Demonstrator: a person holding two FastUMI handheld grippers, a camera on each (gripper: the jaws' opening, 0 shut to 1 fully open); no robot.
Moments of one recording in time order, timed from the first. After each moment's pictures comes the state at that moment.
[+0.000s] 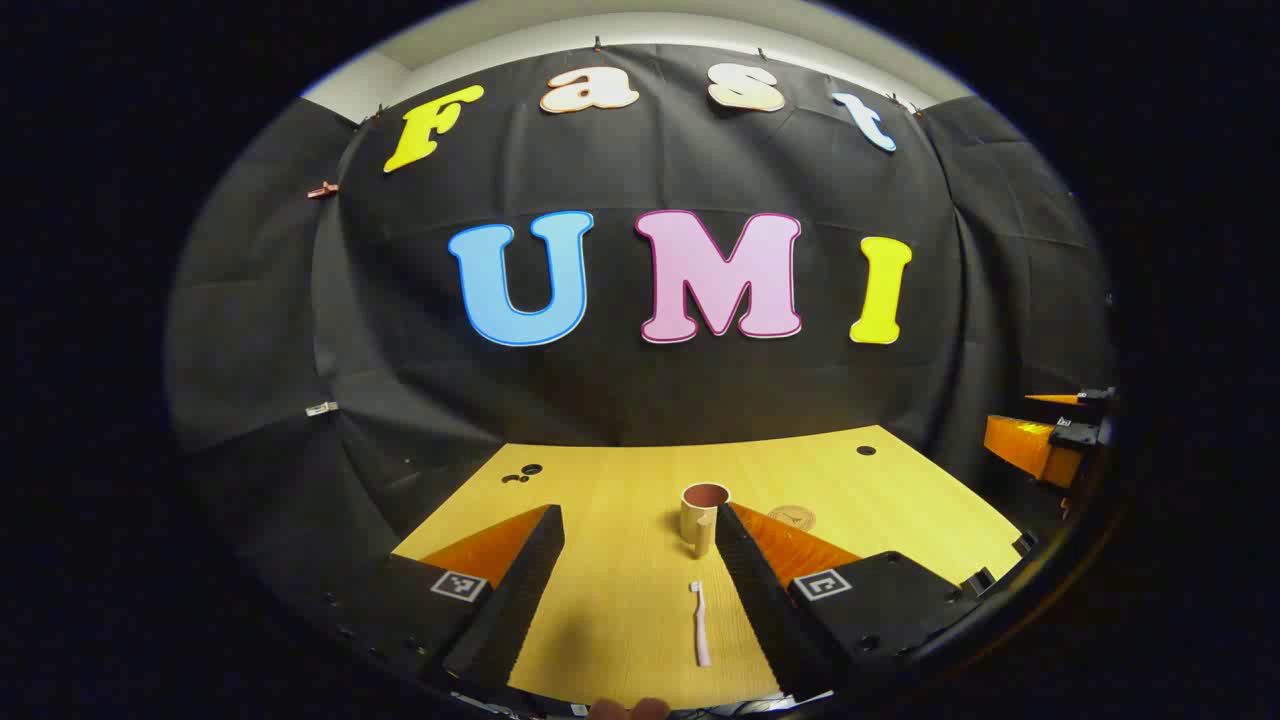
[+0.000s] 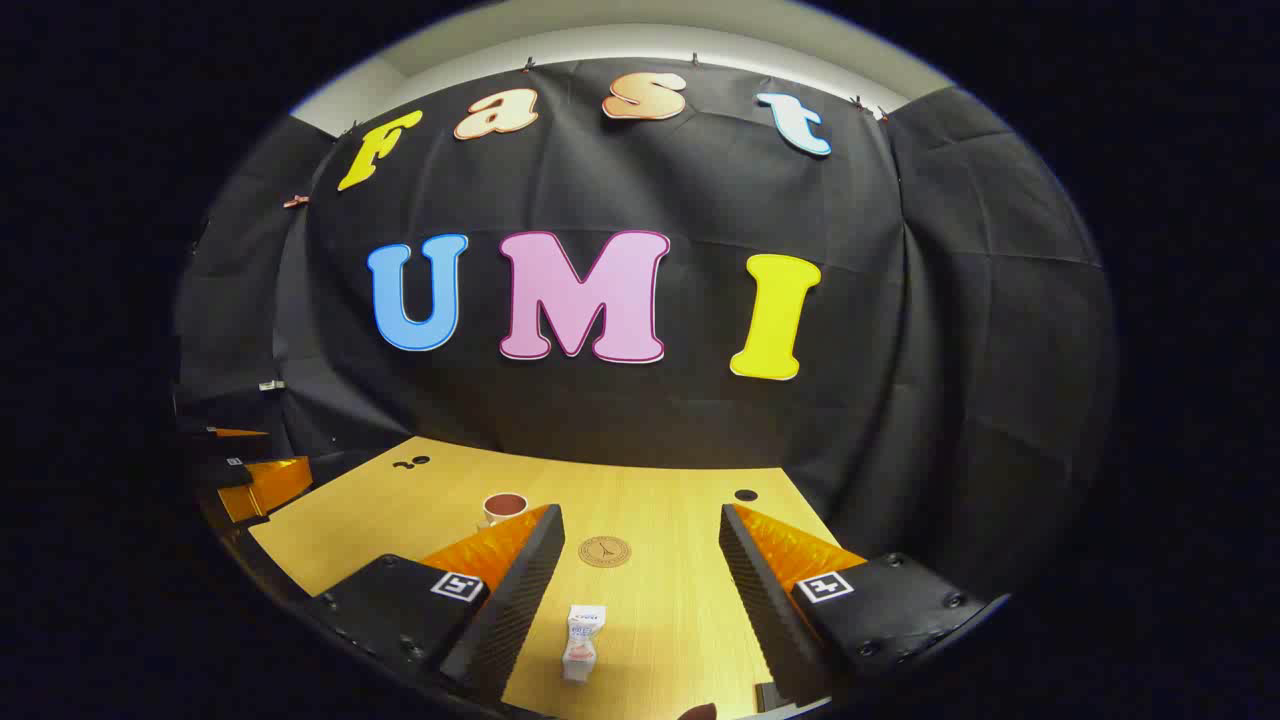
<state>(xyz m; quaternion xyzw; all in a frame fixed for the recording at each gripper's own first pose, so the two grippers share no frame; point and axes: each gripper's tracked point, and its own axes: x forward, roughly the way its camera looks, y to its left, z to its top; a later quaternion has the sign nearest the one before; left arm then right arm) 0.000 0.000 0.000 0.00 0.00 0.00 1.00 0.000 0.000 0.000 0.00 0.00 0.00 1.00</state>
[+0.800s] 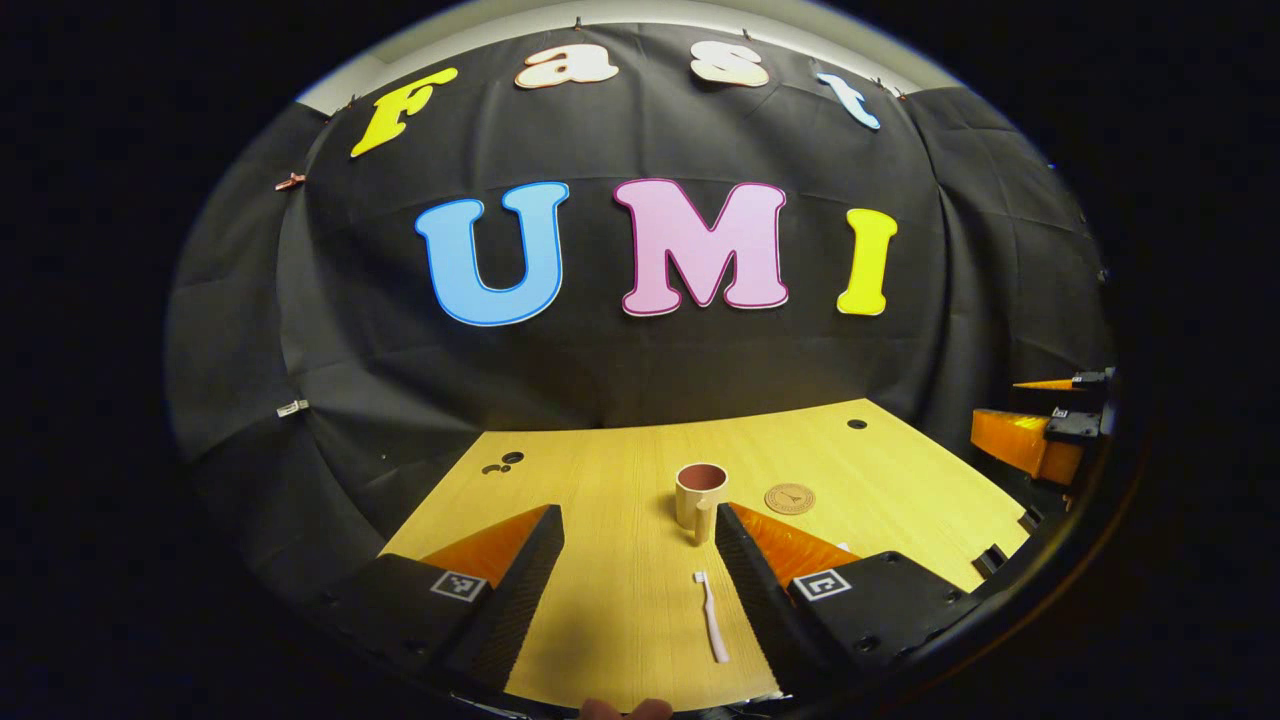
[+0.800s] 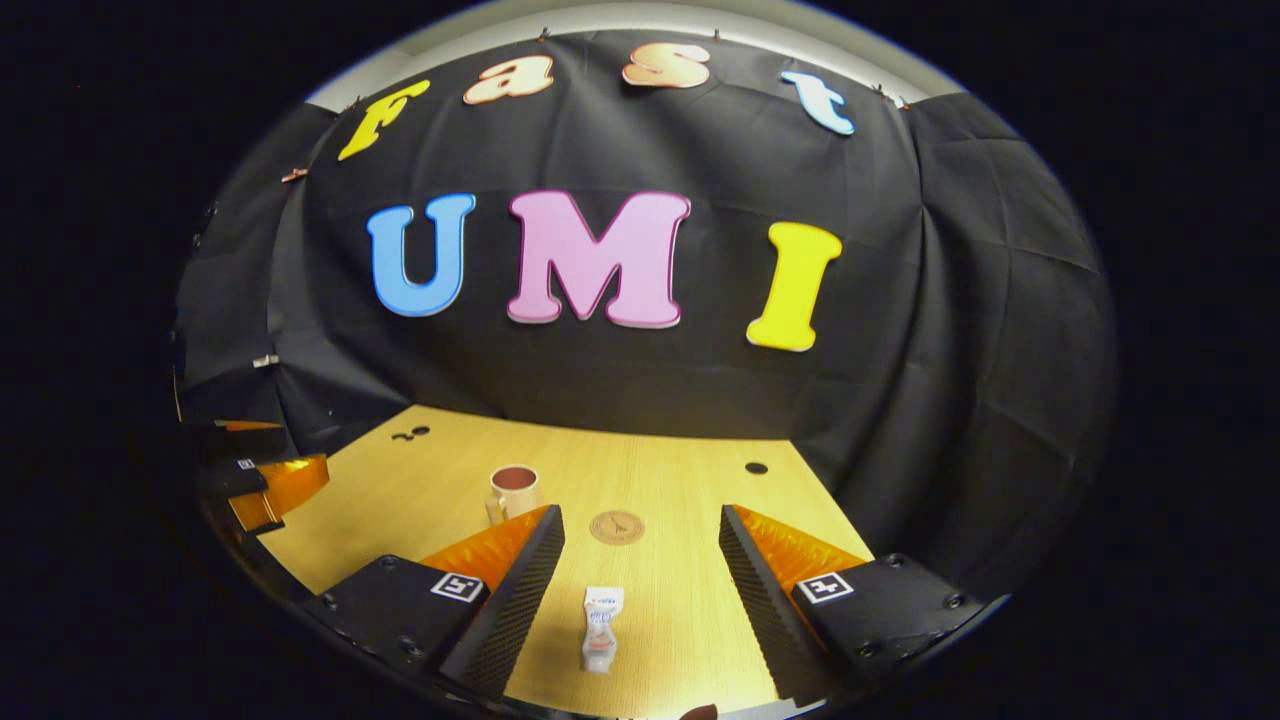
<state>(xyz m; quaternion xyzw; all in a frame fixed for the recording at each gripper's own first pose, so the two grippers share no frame) 0.030 0.010 -0.028 0.02 0.04 -0.03 1.00 0.023 0.030 -0.042 -0.01 0.09 0.00 1.00</state>
